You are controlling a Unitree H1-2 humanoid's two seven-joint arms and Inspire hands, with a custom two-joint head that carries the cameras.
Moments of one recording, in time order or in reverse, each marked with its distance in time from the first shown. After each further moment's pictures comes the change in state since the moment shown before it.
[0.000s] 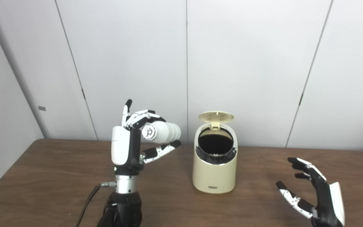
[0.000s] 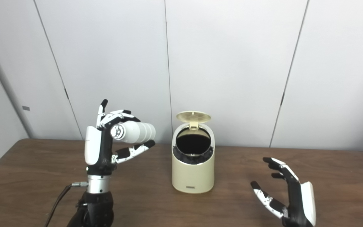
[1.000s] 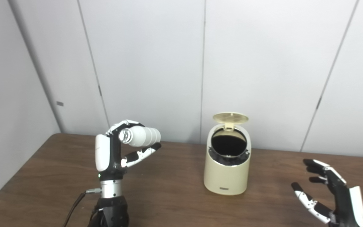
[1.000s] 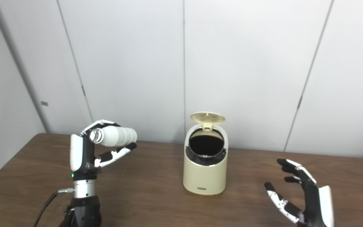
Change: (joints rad) left arm 0.078 0.085 0.078 -0.015 -0.144 0.002 0.031; right arm 0.026 0.004 -0.007 -0.108 0.030 0.092 0.068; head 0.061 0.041
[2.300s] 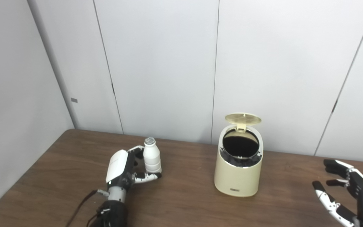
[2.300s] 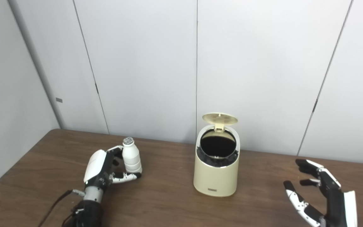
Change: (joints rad) left arm 0.000 0.065 -0.022 0.254 -0.001 0.251 -0.152; right arm 0.016 0.009 -0.010 -0.112 0.079 0.047 0.036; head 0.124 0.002
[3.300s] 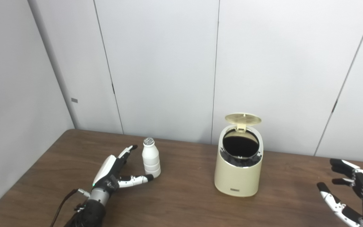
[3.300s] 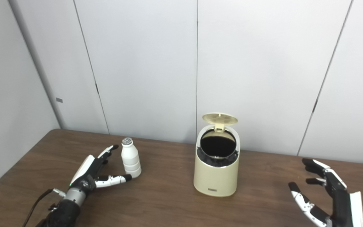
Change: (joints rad) left arm 0.090 0.117 0.050 -0.182 -0.240 0.120 -0.472; right arm -0.023 -0.036 -0.021 0.069 0.024 -0.076 -0.007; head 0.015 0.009
